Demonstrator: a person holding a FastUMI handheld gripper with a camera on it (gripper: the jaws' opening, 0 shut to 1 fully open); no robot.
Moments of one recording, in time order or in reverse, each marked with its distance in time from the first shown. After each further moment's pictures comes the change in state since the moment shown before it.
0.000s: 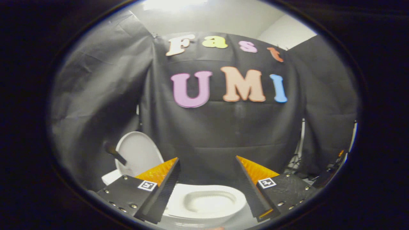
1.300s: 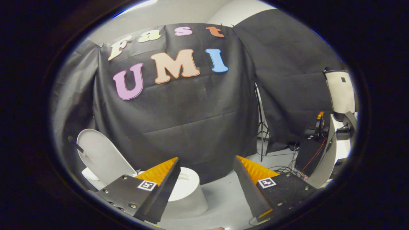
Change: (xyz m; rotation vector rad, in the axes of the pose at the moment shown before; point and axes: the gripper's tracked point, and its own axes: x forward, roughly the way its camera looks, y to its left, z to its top) arm -0.041 -0.218 -0.115 0.240 0.161 -0.202
